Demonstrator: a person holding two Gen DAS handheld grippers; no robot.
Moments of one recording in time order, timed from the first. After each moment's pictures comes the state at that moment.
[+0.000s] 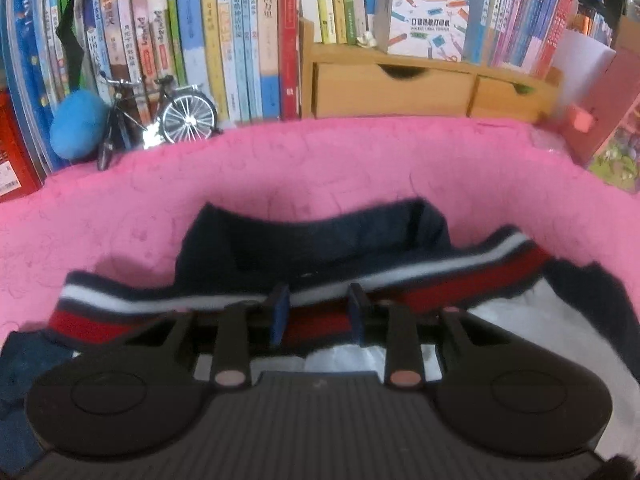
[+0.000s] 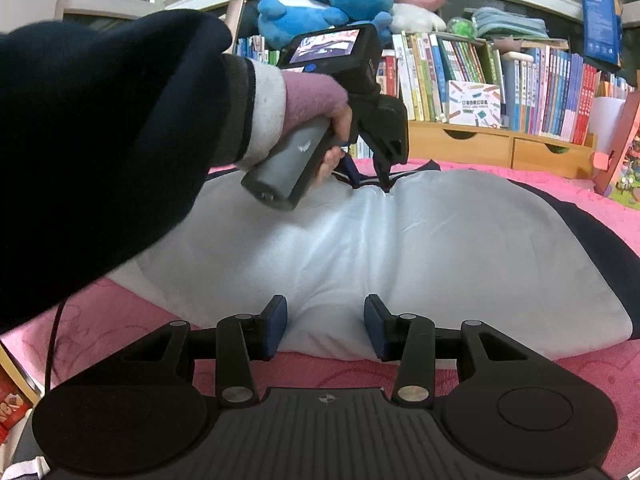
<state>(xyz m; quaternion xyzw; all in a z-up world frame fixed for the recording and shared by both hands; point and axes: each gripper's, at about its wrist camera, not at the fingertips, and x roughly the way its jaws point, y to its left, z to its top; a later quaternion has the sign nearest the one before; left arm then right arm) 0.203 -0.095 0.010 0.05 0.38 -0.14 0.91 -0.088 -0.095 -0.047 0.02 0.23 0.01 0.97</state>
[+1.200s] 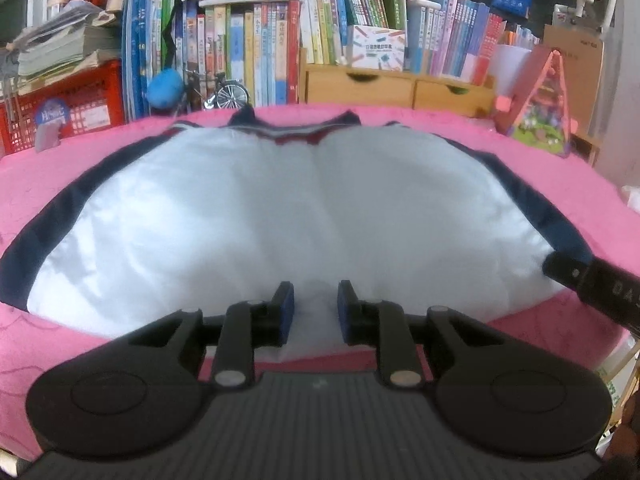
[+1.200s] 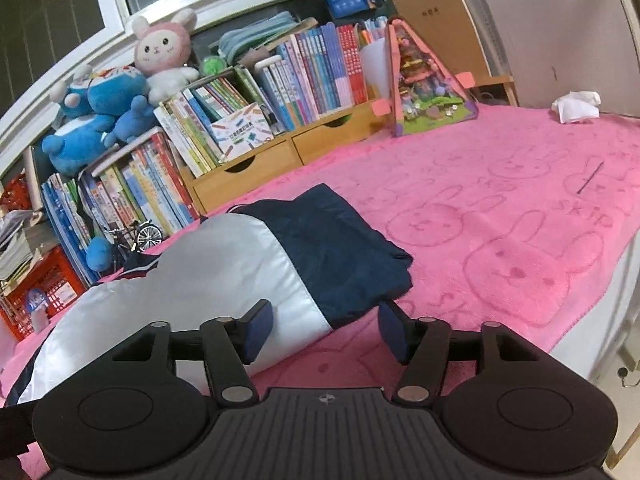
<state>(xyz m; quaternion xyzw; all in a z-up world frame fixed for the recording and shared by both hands) -0.052 -0.087 -0.021 0.02 0.31 -0.13 0.94 -0.138 -0.249 -0.051 0.24 0.17 -0.21 0.93</state>
